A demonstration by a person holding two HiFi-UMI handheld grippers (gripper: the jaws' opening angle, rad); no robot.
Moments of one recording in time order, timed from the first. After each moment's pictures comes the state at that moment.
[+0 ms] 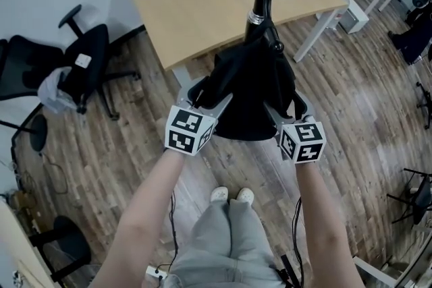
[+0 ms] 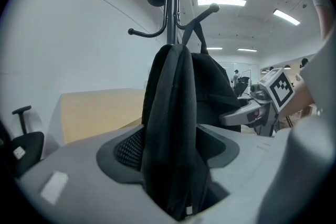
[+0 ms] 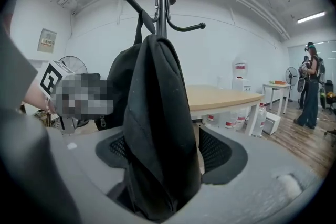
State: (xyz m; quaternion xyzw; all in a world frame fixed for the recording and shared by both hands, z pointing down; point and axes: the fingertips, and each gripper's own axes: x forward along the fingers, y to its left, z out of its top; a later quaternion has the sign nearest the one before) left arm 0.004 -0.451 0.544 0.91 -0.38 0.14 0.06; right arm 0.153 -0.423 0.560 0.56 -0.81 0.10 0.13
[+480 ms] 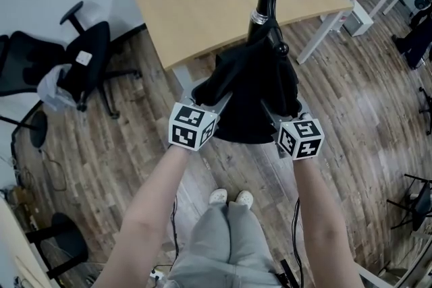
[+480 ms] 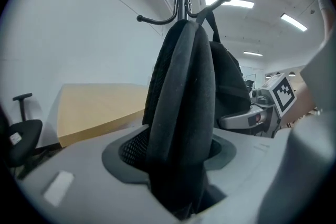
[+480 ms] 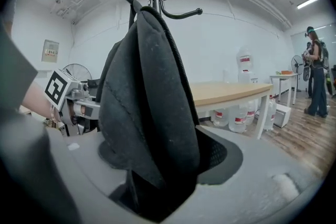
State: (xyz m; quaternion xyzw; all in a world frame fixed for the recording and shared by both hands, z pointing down) left arm 0.007 -0.470 0.573 0.91 -0.40 0.13 0.09; right arm 0.144 -0.444 0.586 0.53 -0.83 0.13 0.11
